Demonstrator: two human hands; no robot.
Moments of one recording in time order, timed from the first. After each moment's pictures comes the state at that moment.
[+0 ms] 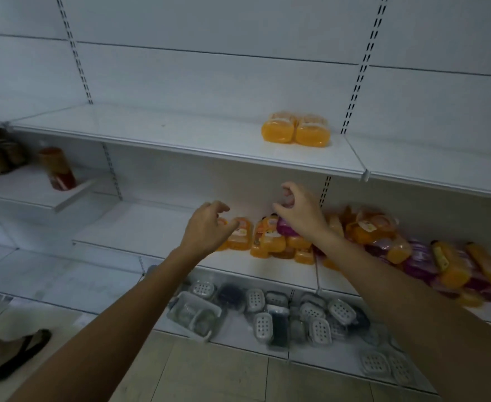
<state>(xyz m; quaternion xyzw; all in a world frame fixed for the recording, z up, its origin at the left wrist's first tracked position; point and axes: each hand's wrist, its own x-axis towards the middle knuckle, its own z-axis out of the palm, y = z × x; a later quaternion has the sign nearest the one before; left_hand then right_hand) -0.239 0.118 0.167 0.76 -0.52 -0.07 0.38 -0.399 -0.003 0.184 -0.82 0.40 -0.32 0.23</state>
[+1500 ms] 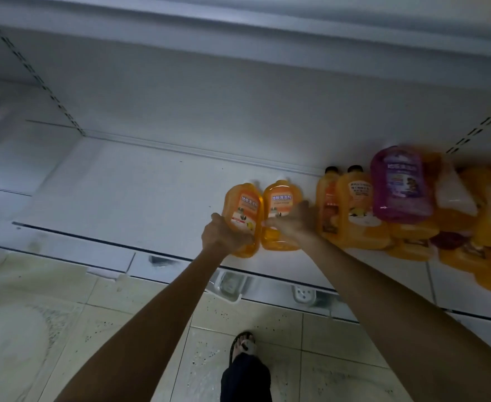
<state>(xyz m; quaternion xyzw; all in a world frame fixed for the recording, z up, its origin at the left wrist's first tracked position) -0.050 -0.087 -0.097 0.87 -0.29 -0.37 0.13 -0.170 -0.178 -0.101 -0.64 0.65 -0.03 0.40</state>
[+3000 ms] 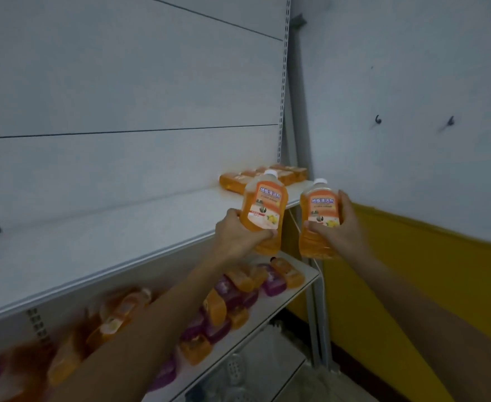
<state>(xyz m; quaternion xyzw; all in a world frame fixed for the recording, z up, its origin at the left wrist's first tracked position) -0.752 -0.148 0.254 0.43 -0.74 -0.37 0.38 -0.952 -0.078 0.235 -0.45 0.66 -0.59 0.09</state>
